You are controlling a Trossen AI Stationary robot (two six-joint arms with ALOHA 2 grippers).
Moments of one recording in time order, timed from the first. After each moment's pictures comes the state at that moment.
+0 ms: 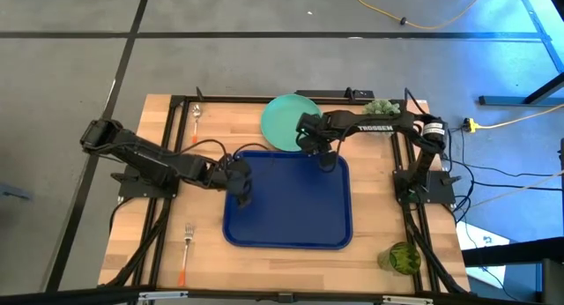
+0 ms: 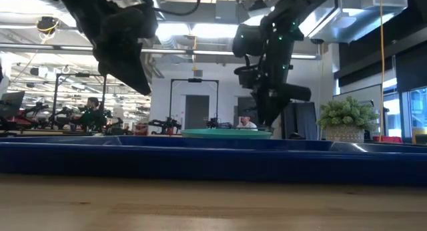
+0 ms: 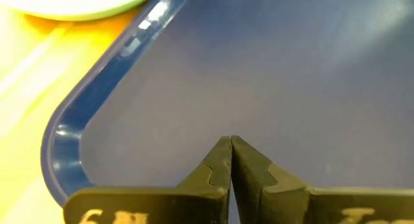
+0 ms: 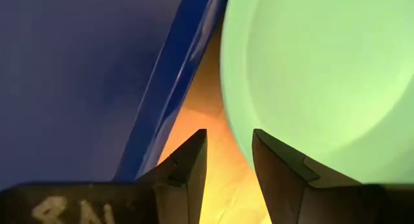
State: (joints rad) left arm -0.21 1.33 0.78 -0.38 -0.39 -0.67; right arm -0.31 1.83 1.27 -0.76 0.17 -0.76
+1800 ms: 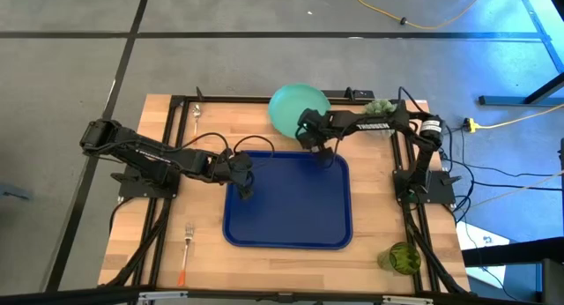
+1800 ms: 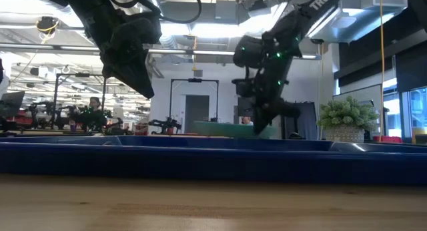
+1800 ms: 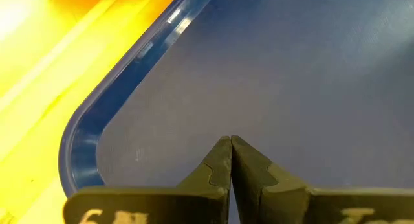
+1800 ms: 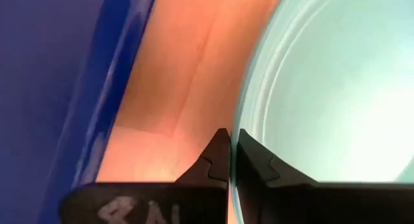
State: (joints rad) left arm -0.14 1.33 0.78 -0.38 -0.36 -0.64; right arm -0.36 1.86 1.20 -0.54 0.18 -0.79
